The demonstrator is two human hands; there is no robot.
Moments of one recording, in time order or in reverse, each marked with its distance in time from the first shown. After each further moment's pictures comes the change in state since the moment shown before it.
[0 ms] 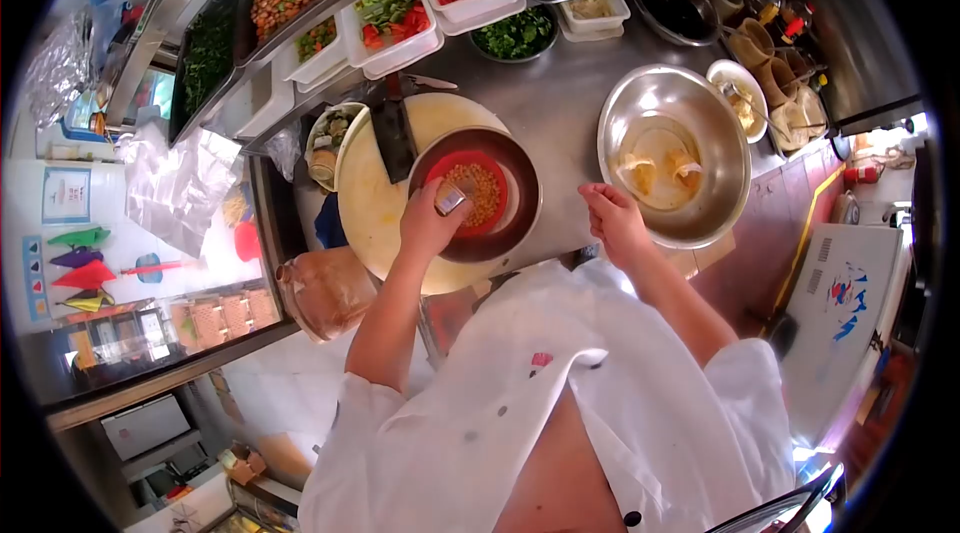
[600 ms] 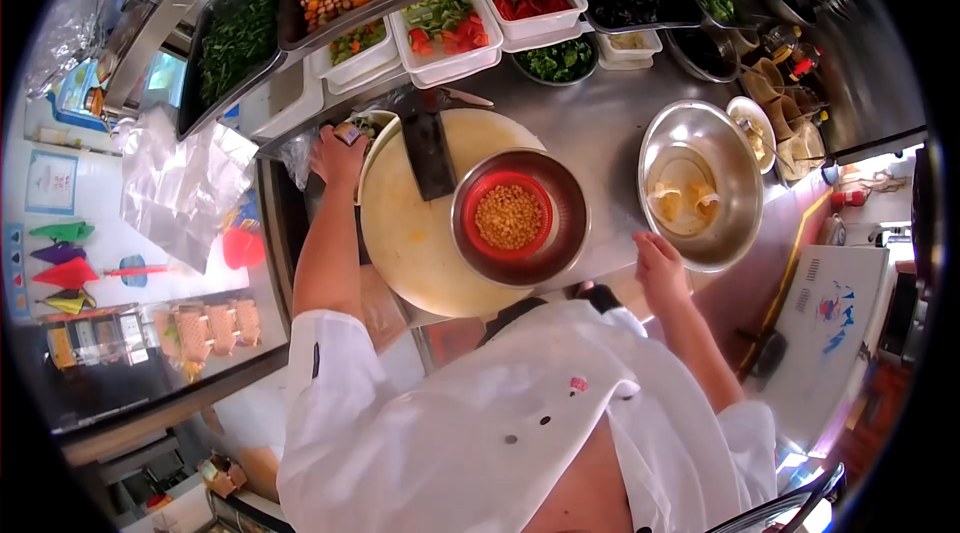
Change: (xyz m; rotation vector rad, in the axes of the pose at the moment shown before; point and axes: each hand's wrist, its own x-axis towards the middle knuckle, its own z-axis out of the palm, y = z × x) left_hand 0.184 -0.223 -0.113 0.360 0.386 -0.429; right_hand -0.031 0.025 0.029 -0.078 0.277 -0.053
